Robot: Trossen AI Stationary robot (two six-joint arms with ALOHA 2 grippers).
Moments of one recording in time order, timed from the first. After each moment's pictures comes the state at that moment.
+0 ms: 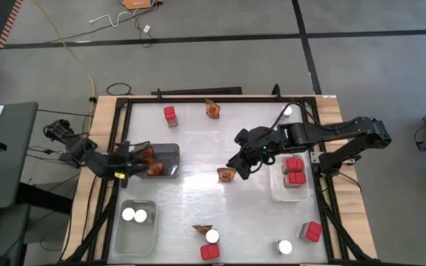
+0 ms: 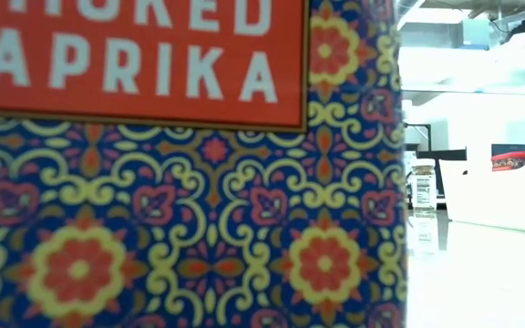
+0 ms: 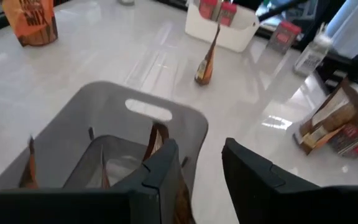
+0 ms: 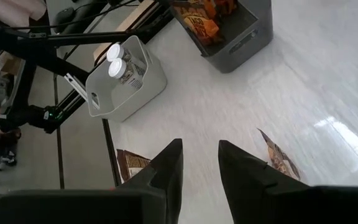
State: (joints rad) left arm -0.62 0.07 0.35 -0.70 -0.66 -0.59; right arm 0.11 1.41 1.35 -0.58 -0.01 0.76
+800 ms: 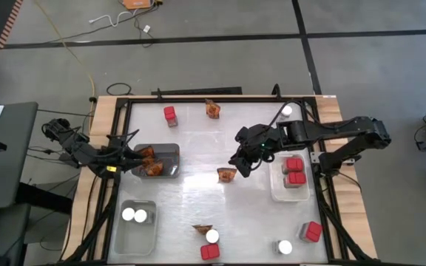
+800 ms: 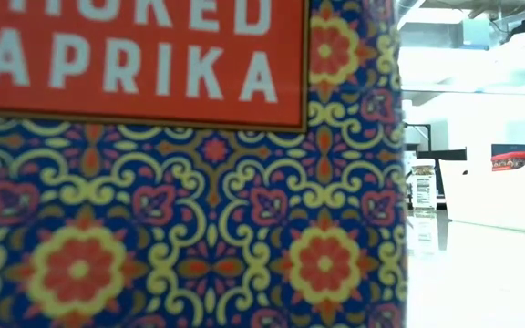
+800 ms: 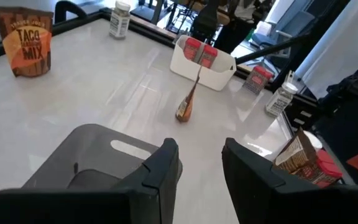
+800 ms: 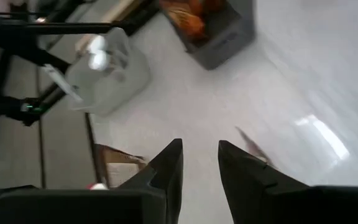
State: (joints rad) left arm -0.62 0.08 0.46 -0.65 -0.67 -0.57; right arm 0.07 1.41 1.35 -0.65 -0.01 0.70
